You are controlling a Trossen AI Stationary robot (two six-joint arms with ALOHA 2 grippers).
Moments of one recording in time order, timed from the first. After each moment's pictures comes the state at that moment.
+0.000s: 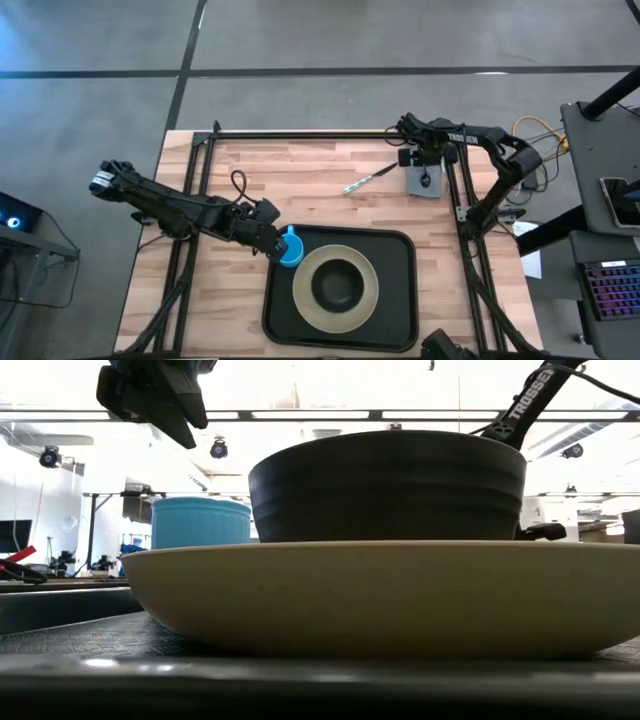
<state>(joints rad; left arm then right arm) -0.33 1.33 1.17 -0.89 -0.32 -1.07 -0.94 1.69 0.93 -0.80 0.29 0.71</state>
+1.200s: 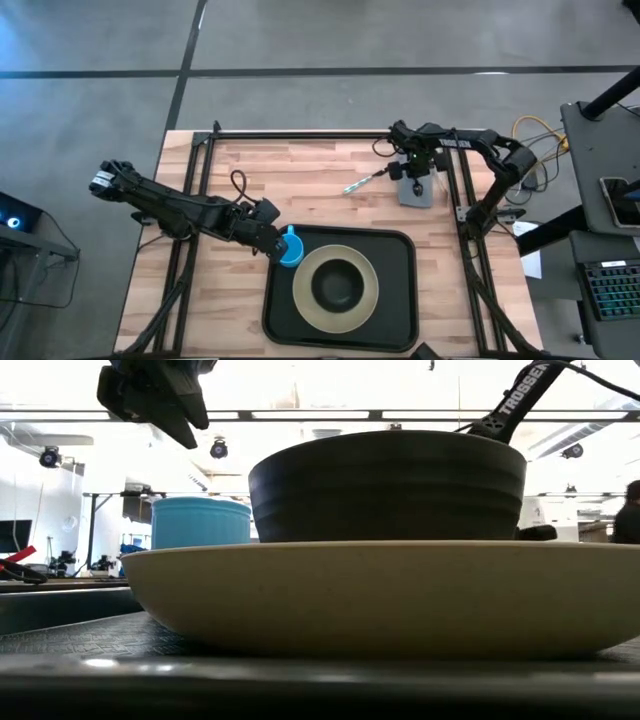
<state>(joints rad) -0.33 1.33 1.17 -0.89 -0.34 -1.08 -0.80 1.71 0.96 -0.89 0.12 0.67</state>
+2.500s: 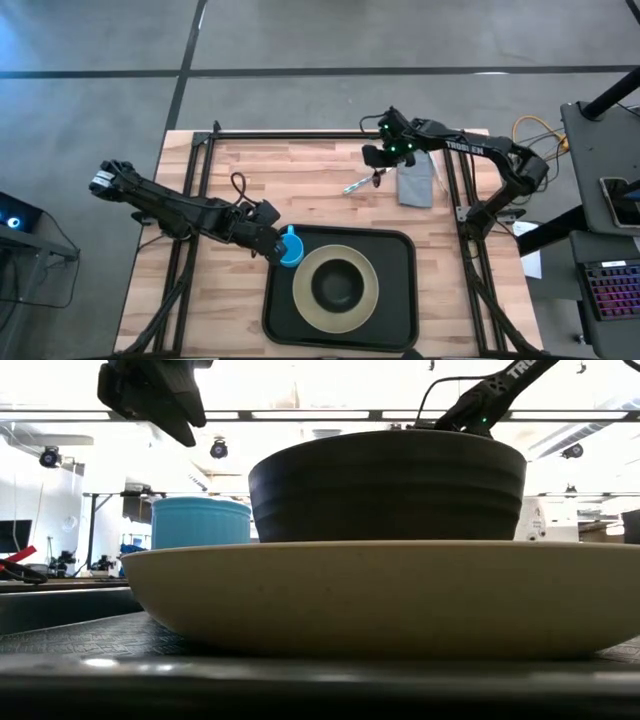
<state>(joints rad) -0.34 1.33 1.17 -0.89 -0.35 -1.04 -0.69 1.58 1.07 -0.61 -0.25 0.78</state>
